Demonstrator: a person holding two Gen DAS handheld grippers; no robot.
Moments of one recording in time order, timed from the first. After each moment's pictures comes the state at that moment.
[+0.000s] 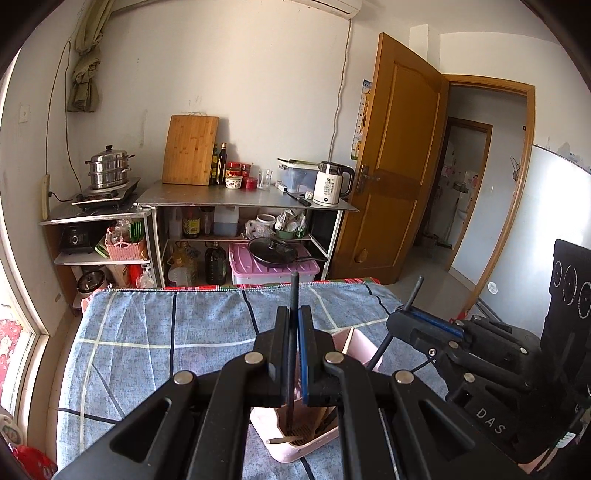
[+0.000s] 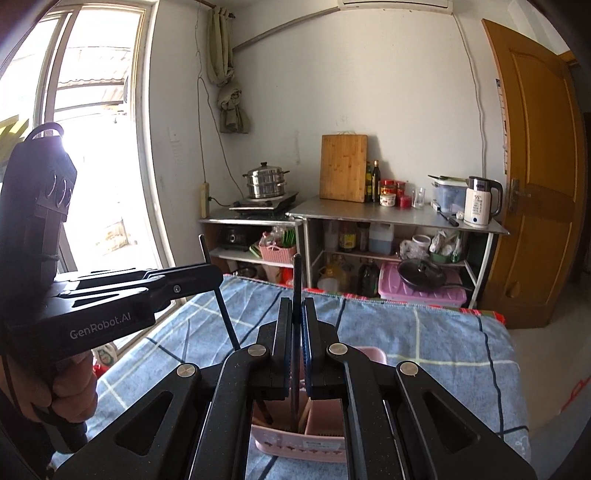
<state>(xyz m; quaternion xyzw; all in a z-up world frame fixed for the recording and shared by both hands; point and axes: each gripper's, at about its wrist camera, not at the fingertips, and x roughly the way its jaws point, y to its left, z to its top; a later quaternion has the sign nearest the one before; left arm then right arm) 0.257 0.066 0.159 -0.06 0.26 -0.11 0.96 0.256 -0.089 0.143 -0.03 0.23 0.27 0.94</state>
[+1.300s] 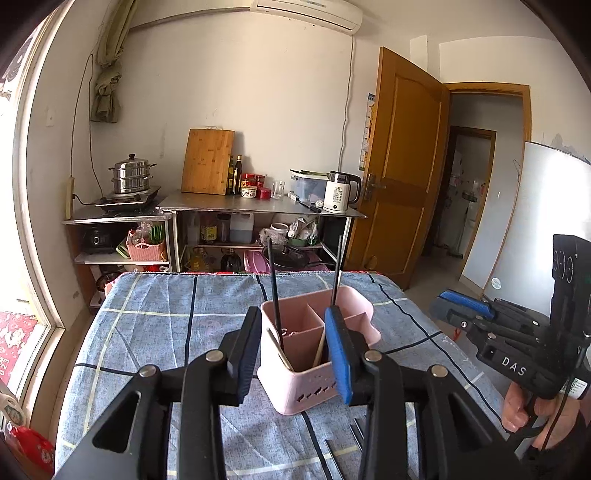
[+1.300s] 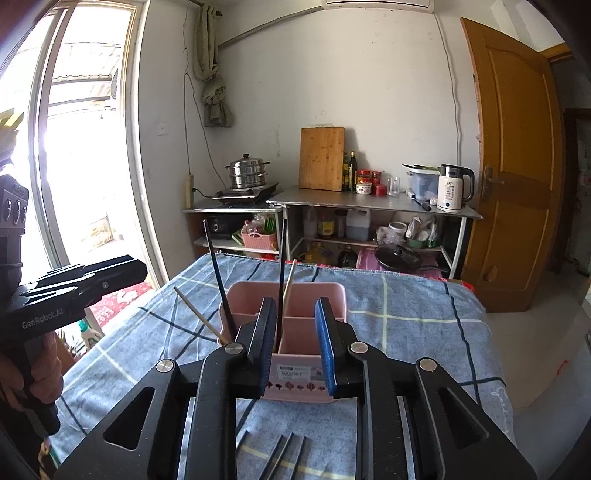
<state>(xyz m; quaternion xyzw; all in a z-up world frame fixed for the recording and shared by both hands) 0.163 0.062 0.137 -0.05 0.22 -0.08 0.97 0.191 -0.144 0.127 -0.03 0.22 0.22 0.95</state>
